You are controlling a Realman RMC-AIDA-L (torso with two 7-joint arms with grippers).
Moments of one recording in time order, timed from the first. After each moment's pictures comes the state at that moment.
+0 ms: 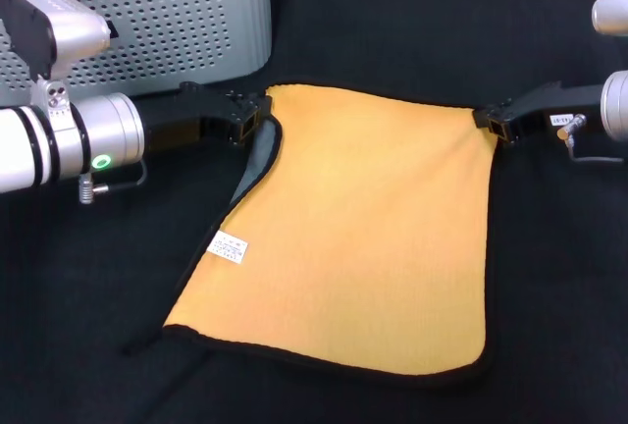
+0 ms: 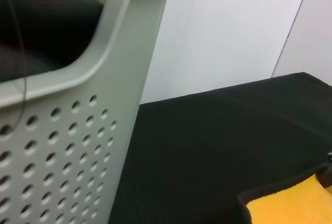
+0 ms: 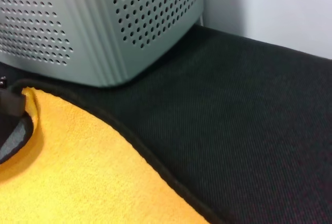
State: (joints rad) left arm -0.56 -2.08 0.93 0.55 1.77 1.08 -1.46; right arm 0.75 2.02 -1.13 -0.56 1.17 0.95 -1.34
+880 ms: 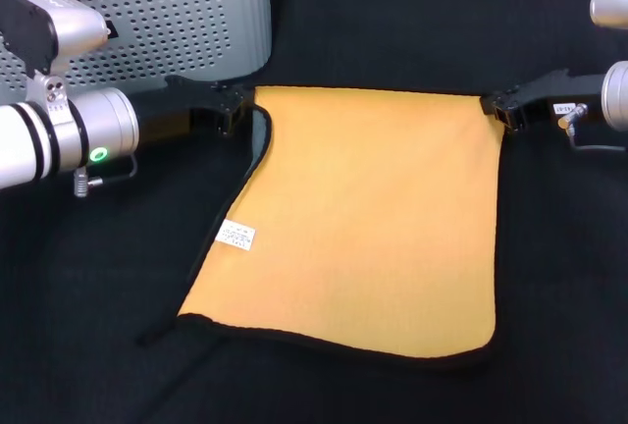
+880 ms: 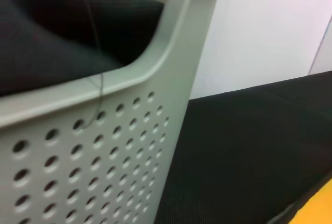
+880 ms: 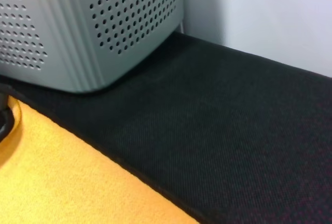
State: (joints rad) left arm -0.56 -2.09 0.93 0.55 1.77 0.98 -1.45; right arm 0.76 2.02 -1.13 -0.55 1.17 0.88 -1.35
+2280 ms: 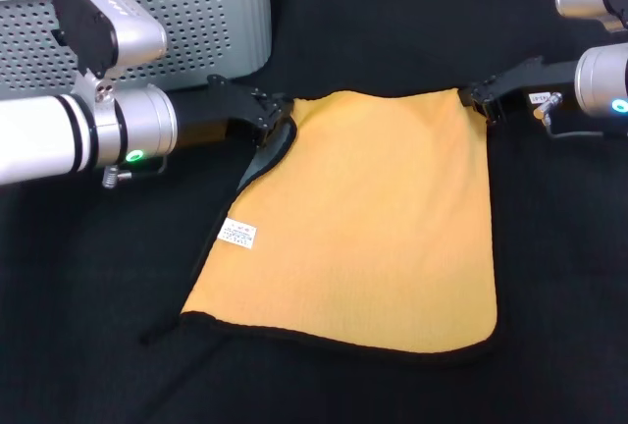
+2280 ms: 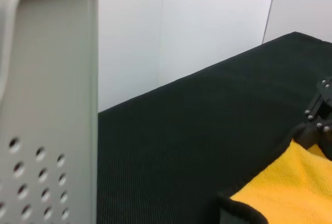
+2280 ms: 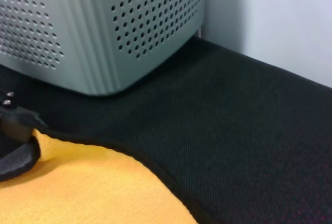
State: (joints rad) left arm -0.61 -2.10 1.04 0.54 1.76 0.96 -1.35; right arm 0.83 2.02 -1.16 -0.50 1.17 0.85 -1.37
